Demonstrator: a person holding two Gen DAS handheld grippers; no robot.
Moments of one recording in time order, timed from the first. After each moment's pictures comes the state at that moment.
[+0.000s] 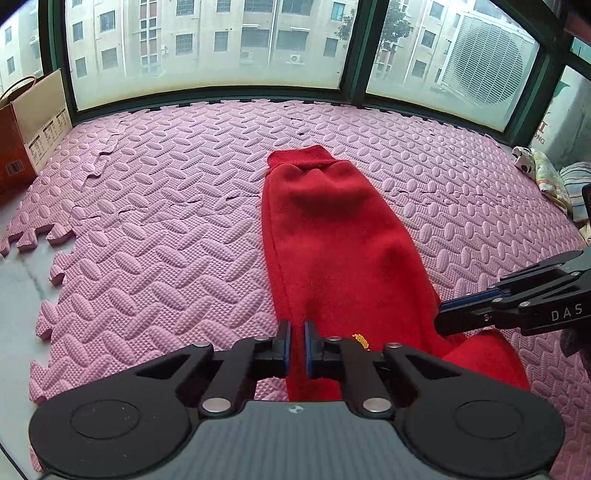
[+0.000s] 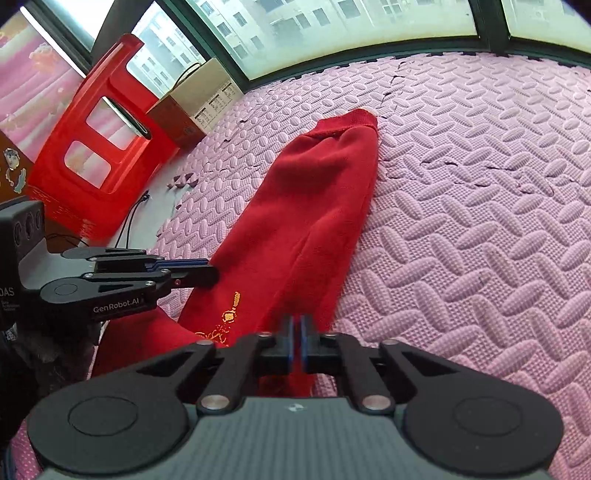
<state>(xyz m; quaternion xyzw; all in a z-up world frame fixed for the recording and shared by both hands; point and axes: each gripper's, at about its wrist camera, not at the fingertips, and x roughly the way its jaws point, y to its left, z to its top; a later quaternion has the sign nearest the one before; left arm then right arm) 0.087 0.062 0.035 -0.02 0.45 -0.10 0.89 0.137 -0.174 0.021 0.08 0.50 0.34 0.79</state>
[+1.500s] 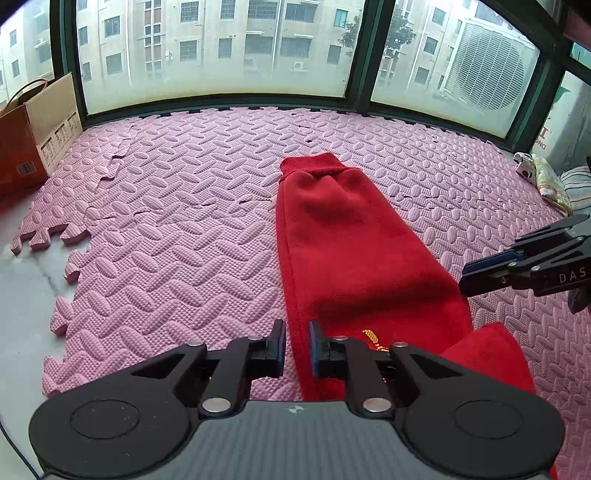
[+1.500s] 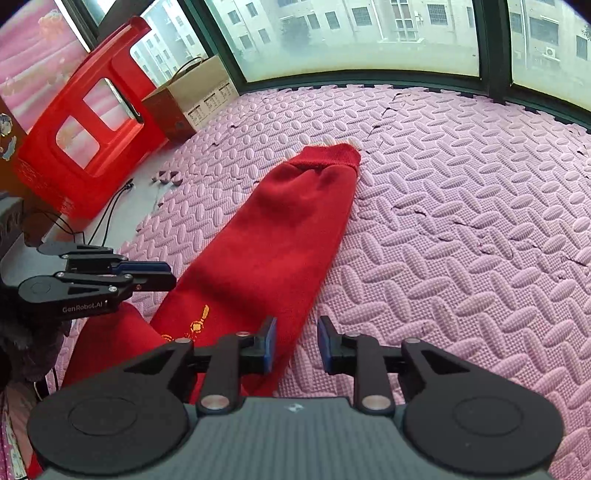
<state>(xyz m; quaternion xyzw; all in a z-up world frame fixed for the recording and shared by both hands) 0.071 0.077 0.049 -0.02 0.43 -0.09 0.90 0.161 -0.185 0.053 0.02 0.48 0.34 0.81</state>
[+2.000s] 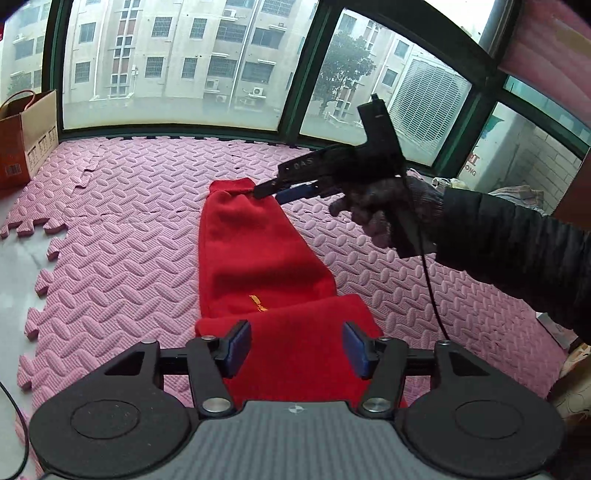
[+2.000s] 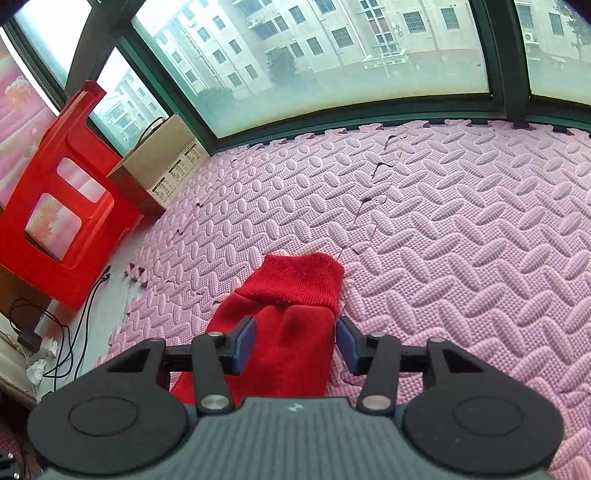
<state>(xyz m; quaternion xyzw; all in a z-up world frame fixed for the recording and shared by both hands) -0.020 0.054 0.089 -0.09 0.40 -0.18 0.89 0.278 -0.143 0.018 0.09 0.46 0.33 0.82</state>
